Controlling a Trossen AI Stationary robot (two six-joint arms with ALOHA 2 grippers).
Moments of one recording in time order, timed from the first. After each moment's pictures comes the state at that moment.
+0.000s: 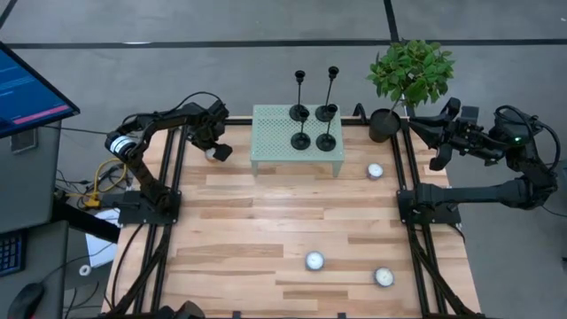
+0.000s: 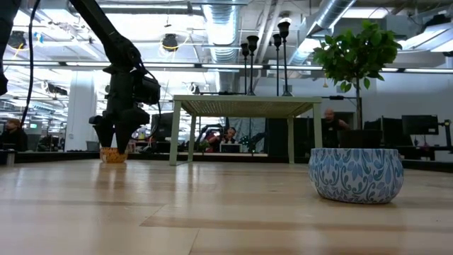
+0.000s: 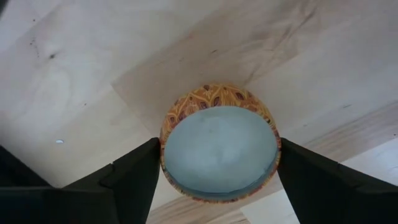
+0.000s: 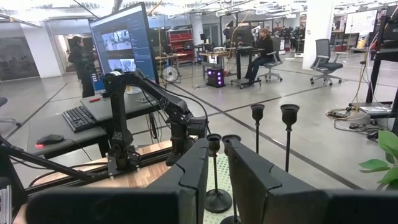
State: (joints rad) left arm 0.91 1.51 0.99 -0.90 0.00 -0.02; right arm -0.15 0.50 1.19 -0.68 0.26 0.08
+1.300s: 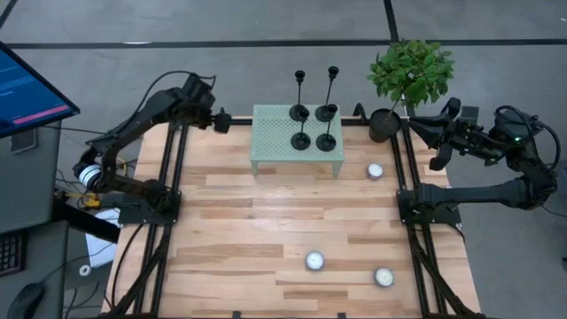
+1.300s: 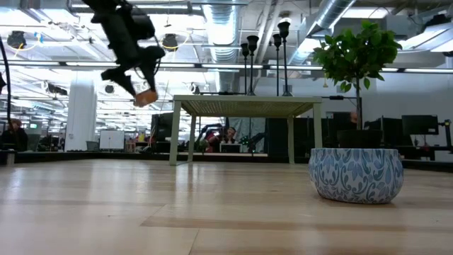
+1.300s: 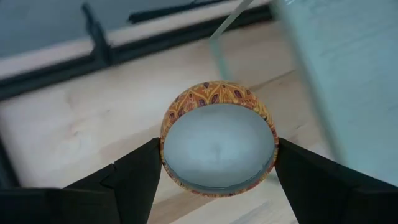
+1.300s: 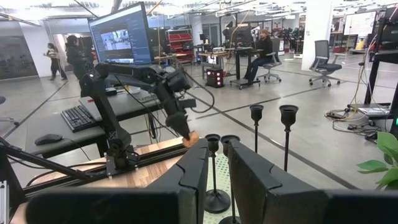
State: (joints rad) left arm 0.88 1.14 1.18 -0.90 0.11 -0.30; right arm -0.15 0.50 1.19 -0.68 0.26 0.07
